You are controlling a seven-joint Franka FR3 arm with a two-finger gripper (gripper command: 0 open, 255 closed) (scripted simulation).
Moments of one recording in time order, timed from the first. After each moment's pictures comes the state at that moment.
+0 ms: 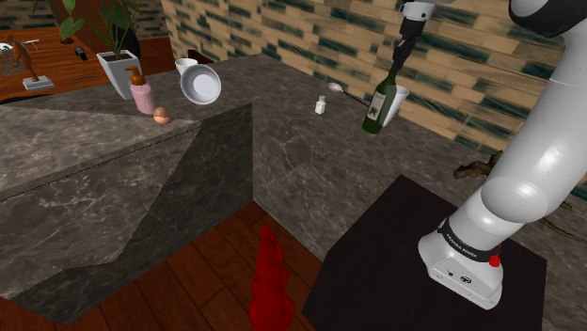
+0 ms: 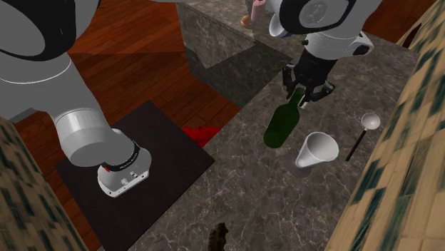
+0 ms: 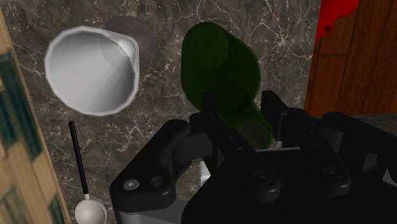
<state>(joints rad) -0.20 0.20 -0.51 -1.66 0.07 1.83 -0.74</state>
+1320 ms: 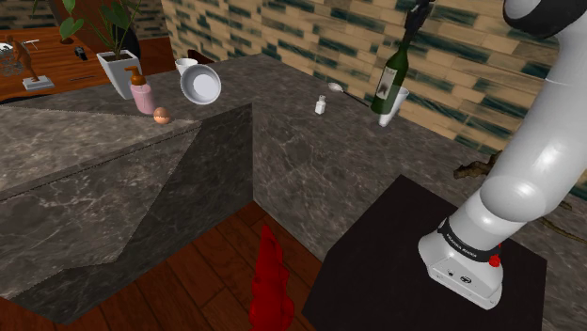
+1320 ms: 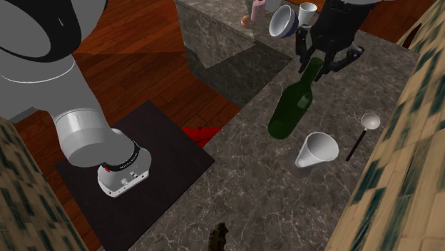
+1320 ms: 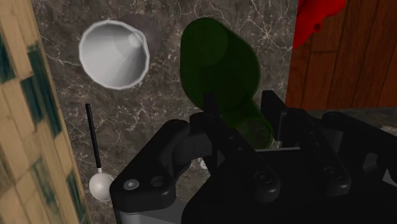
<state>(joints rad) -0.22 0.23 -0.52 -1.36 0.08 1.55 -0.75</state>
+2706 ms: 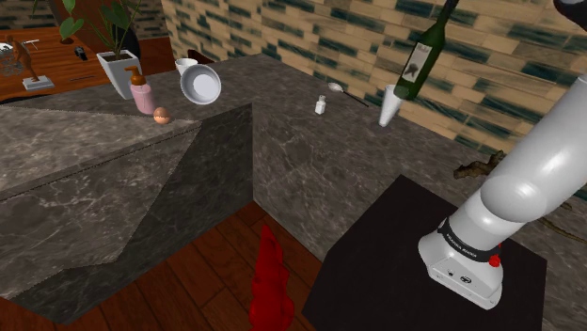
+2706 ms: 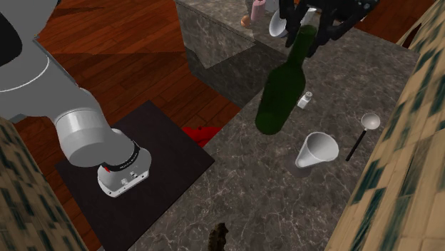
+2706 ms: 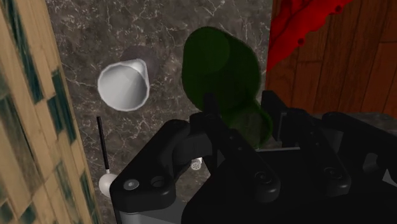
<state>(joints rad) -0.22 0.04 -0.53 -1.29 -0.01 1.31 -0.77</state>
